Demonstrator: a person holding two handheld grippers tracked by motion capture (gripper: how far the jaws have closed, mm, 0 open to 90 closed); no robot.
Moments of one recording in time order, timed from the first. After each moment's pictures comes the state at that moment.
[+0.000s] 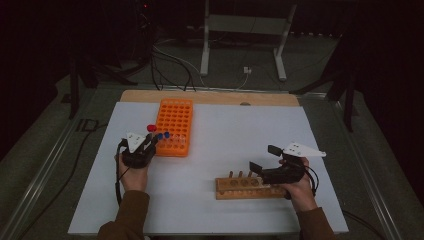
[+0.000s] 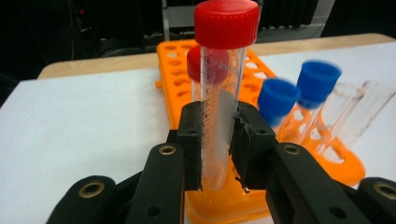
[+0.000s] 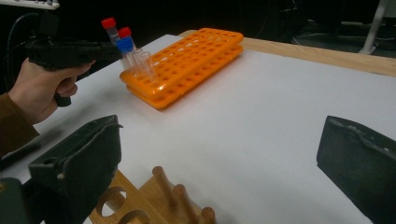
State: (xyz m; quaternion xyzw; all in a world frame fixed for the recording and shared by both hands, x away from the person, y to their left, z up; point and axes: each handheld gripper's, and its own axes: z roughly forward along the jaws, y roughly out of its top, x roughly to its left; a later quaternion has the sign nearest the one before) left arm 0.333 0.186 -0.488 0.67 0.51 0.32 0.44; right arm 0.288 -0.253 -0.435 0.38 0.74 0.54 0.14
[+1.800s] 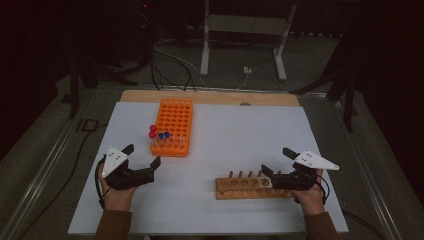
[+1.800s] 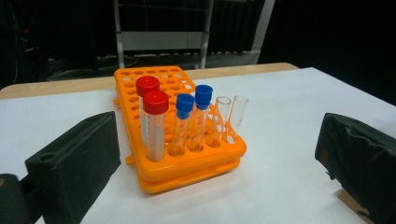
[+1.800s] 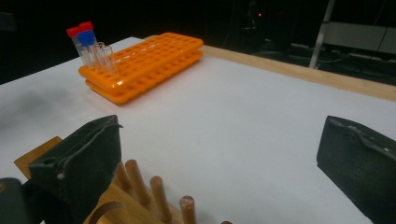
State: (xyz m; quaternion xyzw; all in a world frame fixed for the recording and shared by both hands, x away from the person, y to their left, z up) left arm 0.257 0.204 -0.448 0.66 0.45 0.28 0.53; right arm 0.269 -0.279 -0.444 0.38 0.73 0.52 0.23
